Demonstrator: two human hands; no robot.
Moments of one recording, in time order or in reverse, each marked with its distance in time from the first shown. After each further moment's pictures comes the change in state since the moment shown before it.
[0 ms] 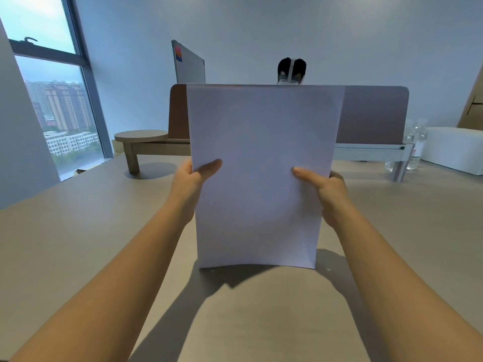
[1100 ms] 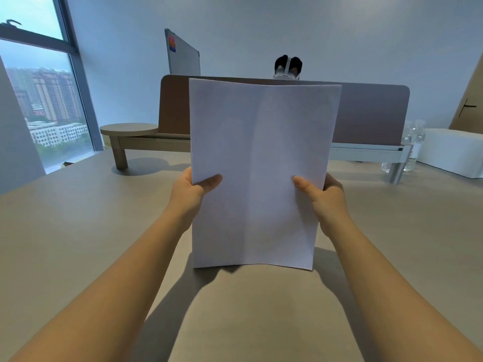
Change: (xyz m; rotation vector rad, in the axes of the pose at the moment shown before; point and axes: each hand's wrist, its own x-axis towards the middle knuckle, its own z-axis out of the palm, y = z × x) left_hand 0.019 -0.034 0.007 0.116 0.000 0.023; right_hand 0.021 0.024 -0.010 -0.140 0.048 -0.093
